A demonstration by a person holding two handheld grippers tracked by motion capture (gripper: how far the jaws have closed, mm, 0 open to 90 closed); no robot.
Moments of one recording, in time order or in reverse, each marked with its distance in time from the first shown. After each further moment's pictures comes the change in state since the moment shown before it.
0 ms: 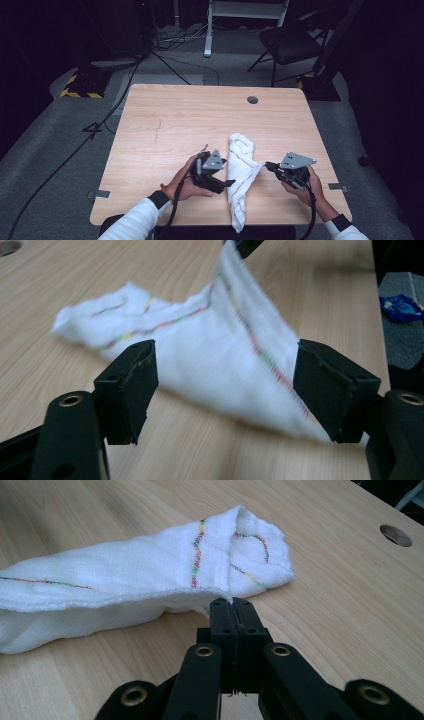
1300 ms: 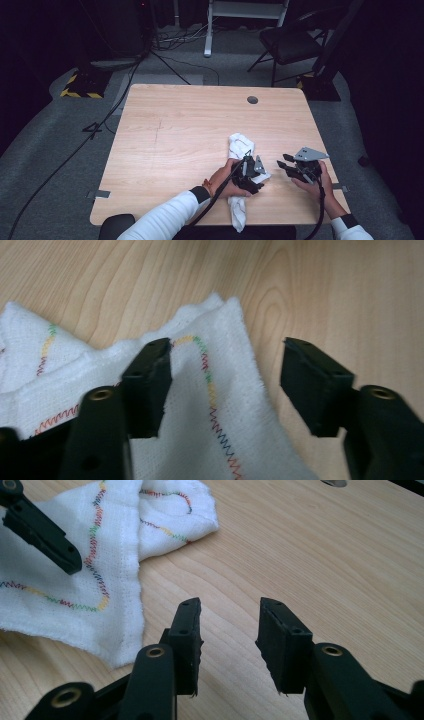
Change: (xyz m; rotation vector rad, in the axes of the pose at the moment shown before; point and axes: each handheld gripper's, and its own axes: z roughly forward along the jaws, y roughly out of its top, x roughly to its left) left arm -0.017 0.035 0.103 0.210 0.010 0.066; right arm -0.039 -0.033 -0.003 0.052 -0.115 0.151
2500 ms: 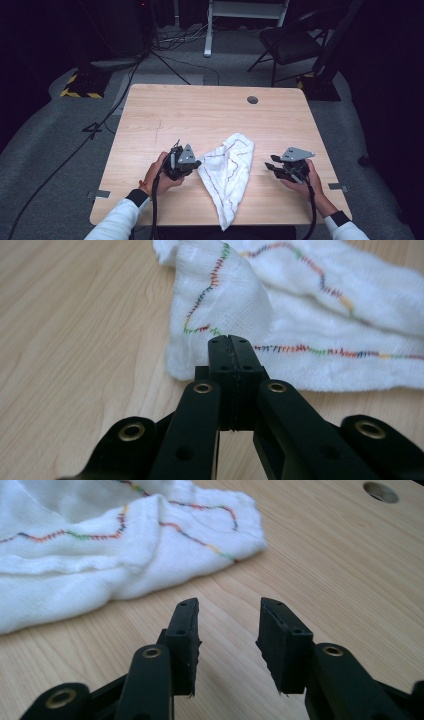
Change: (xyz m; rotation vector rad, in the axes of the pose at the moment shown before) left arm 0.058 -0.134 -0.131 -0.040 0.165 -0.118; right arm 0.025 0.020 0.018 0.006 0.077 -0.060
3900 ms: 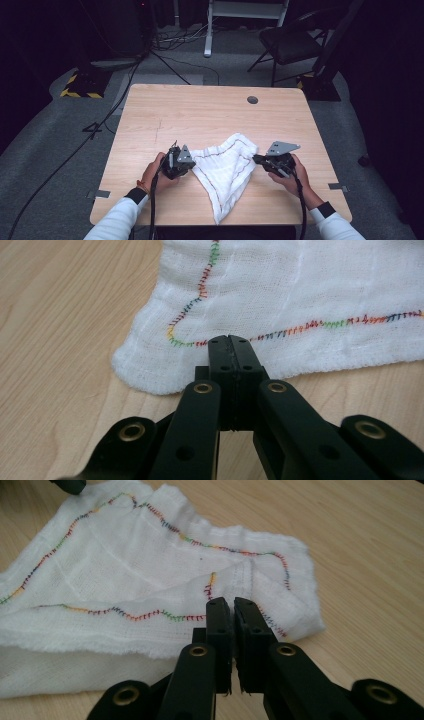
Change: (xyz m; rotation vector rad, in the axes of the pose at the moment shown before) left arm 0.014 -0.015 0.016 0.065 0.033 -0.025; right arm 0.014 0.037 0.014 -0.015 0.095 -0.008
